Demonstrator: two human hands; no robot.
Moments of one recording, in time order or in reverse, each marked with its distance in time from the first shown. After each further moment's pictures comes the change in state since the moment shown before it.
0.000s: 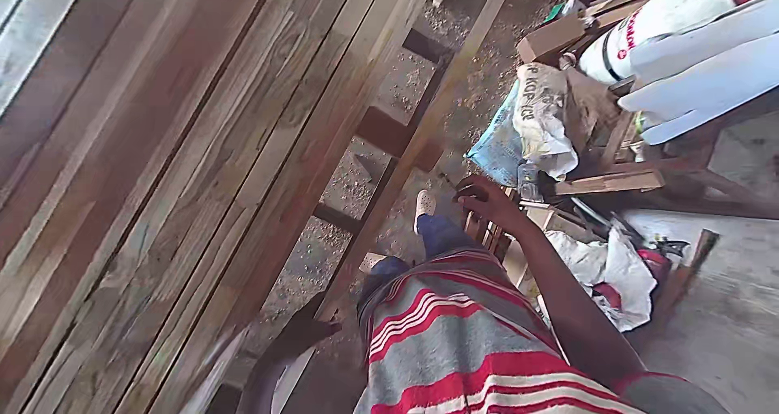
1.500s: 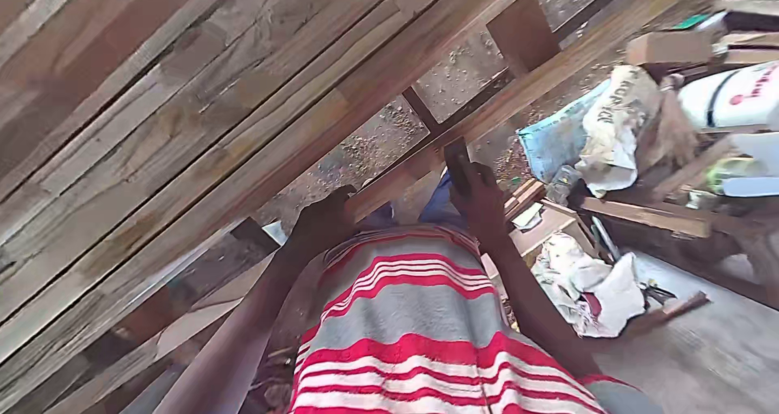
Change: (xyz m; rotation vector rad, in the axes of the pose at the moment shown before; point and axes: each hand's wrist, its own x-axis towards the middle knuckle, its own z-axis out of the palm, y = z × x) left_hand -0.037 -0.078 0.023 0.365 0.313 0.044; right_hand -0.054 0.045 0.221 -0.774 0.229 -0.408
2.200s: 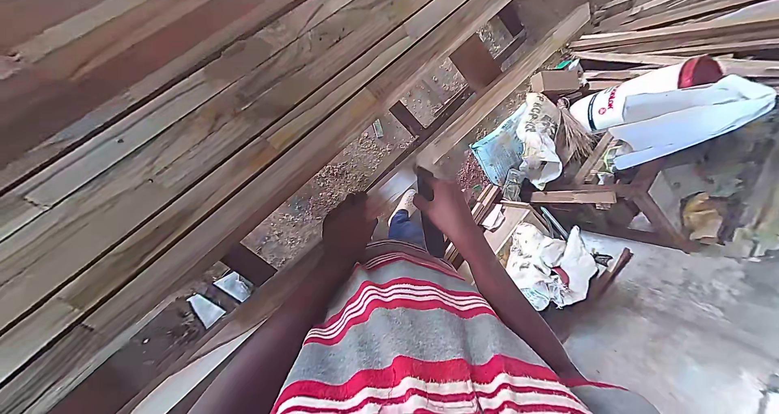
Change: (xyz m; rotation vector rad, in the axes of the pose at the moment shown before) left_hand -0.022 0.014 0.023 -0.020 0.253 0.104; right_hand -0.018 -0.149 -0.007 -0.113 -0.386 0.474
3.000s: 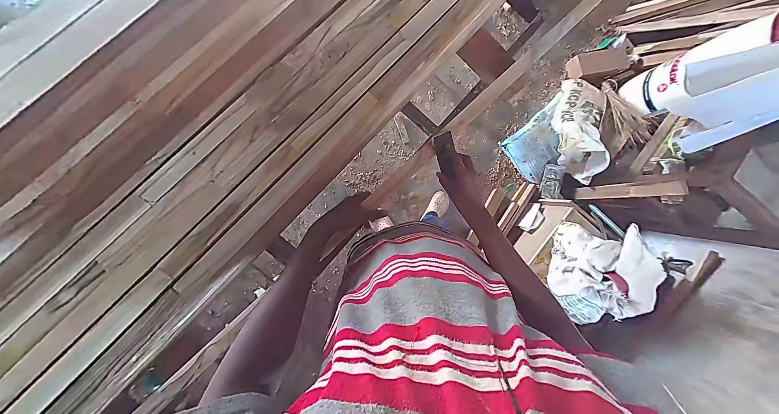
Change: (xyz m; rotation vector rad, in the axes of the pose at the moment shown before) left_hand 0.032 -0.049 -0.030 -0.464 -0.497 -0.014; right_hand 0.064 0.077 0.049 0.134 0.467 -0.294
